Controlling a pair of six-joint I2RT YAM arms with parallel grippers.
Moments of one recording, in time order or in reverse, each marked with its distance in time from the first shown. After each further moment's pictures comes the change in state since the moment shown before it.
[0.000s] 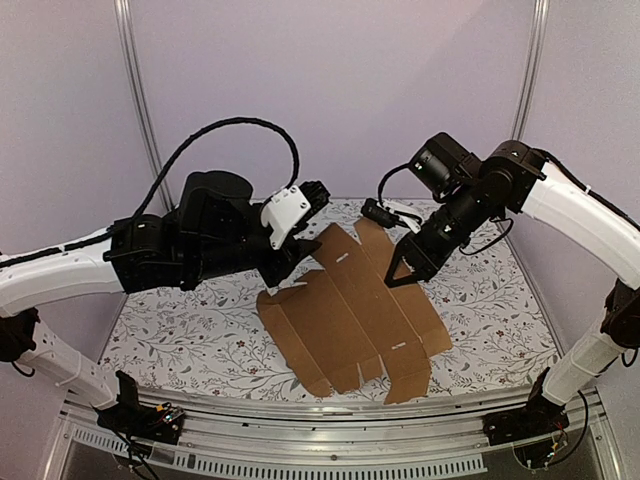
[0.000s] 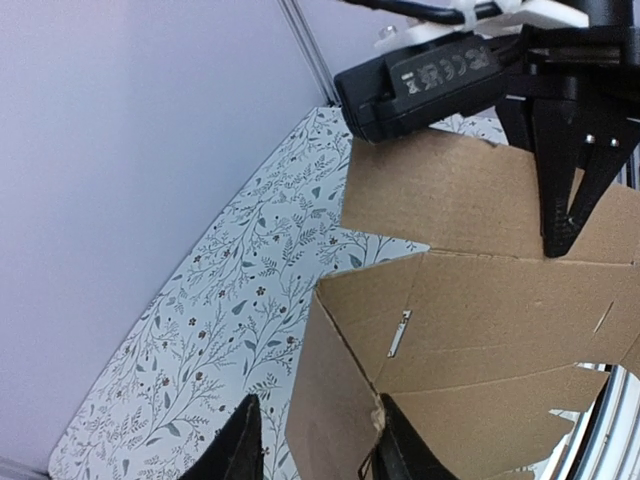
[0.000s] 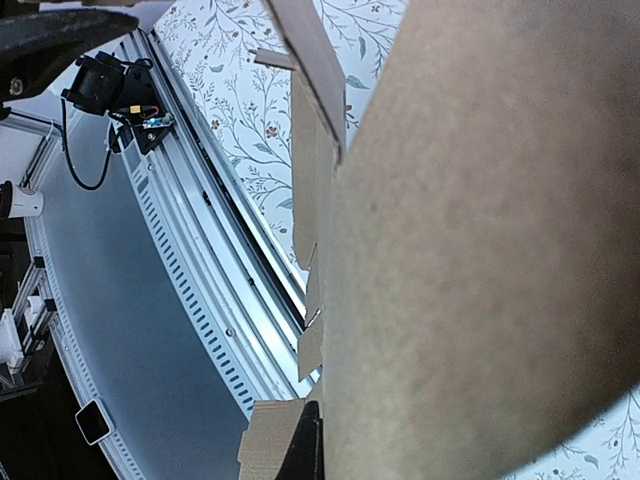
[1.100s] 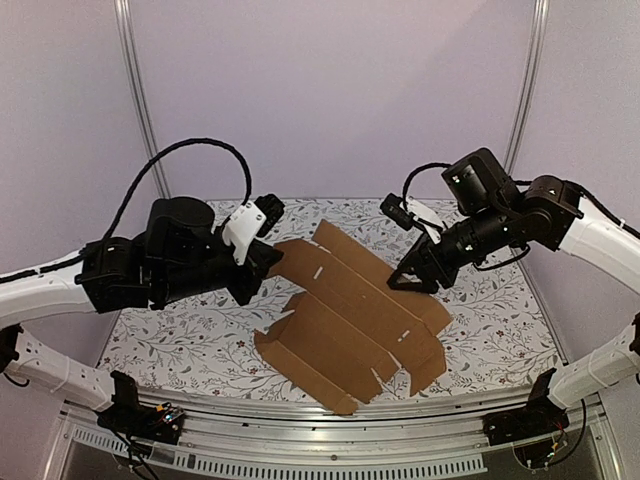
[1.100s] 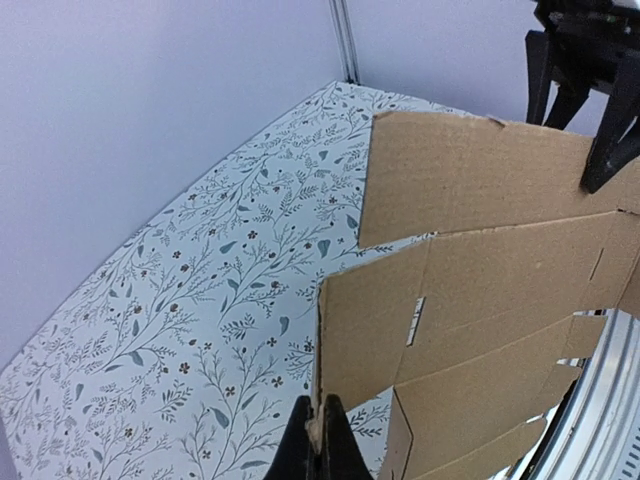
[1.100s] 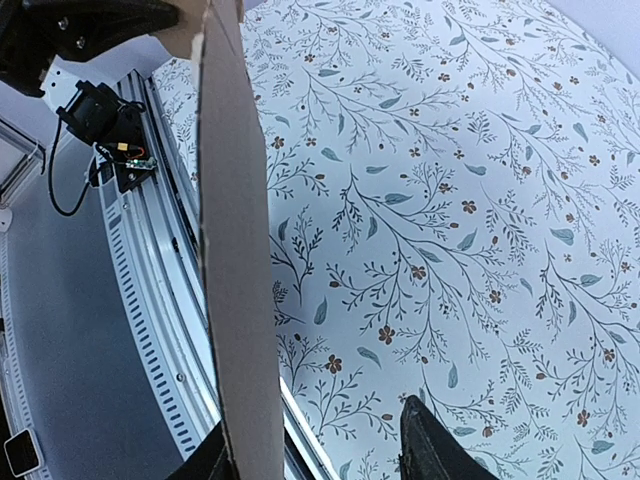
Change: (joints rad) left arm 0.018 -0.173 -0.194 -0.018 -0.025 -0.197; right arm 0.009 -0.243 -0.306 0.322 0.087 -0.055
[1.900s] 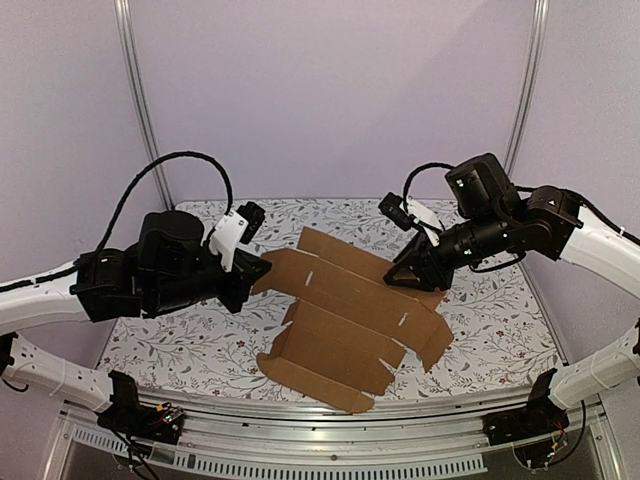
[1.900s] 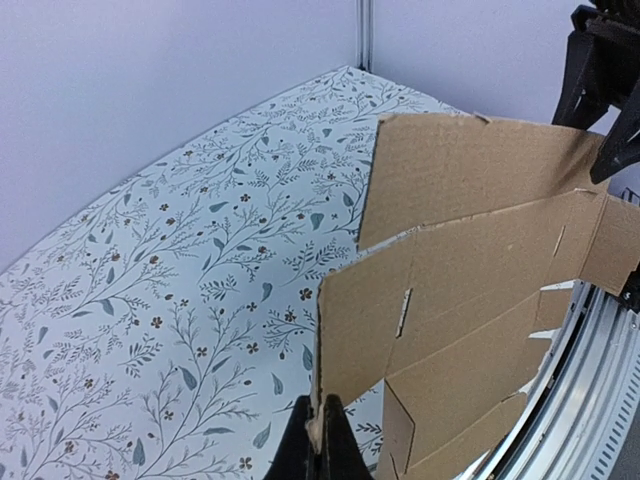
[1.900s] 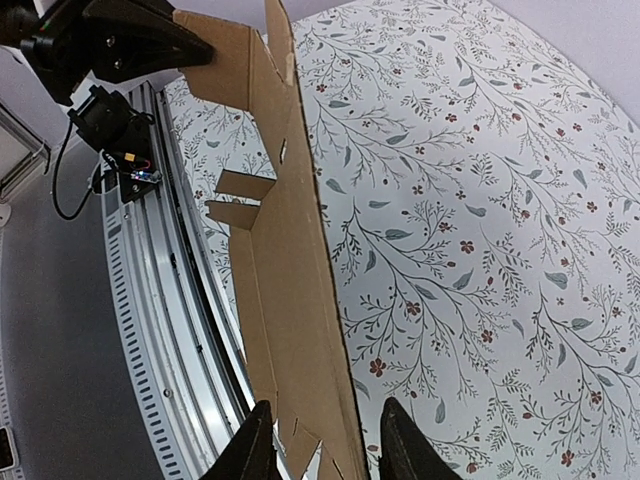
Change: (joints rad) left arm 0.024 -0.090 -0.107 0.000 0.021 -0.182; right arm 0.000 -0.034 -0.085 0.142 -0.022 -0.058
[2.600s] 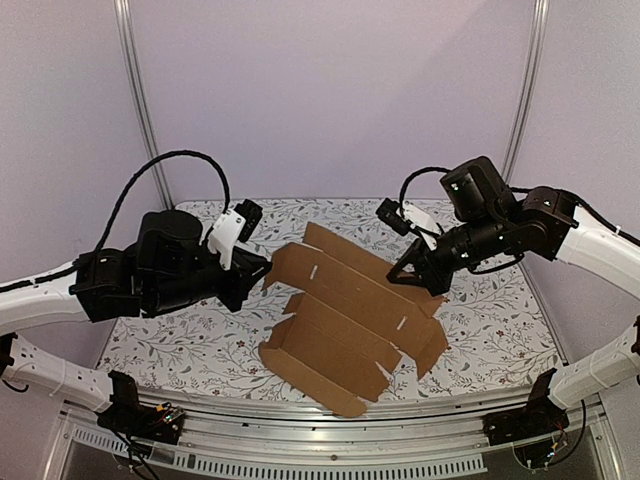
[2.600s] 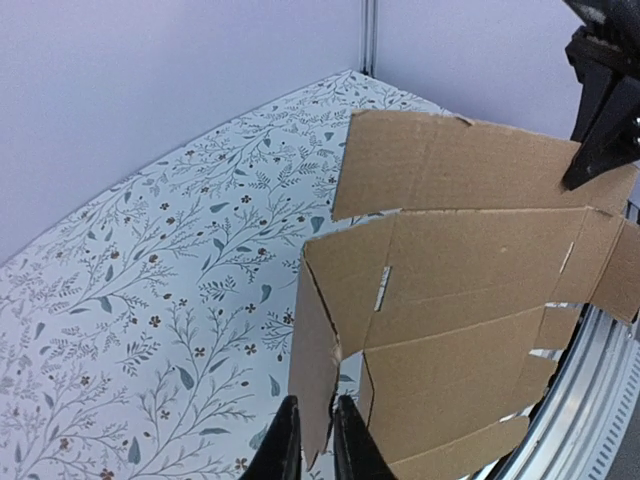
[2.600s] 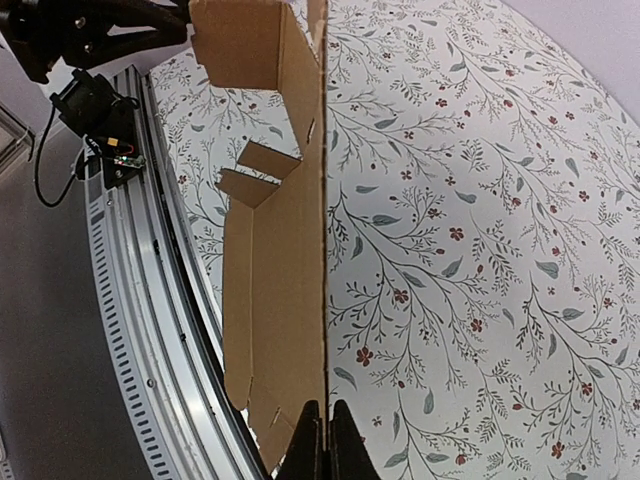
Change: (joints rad) left arm 0.004 -0.005 -0.002 0.006 0.001 -0.023; right arm 0.002 0.016 0.000 -0.021 0.031 -0.027
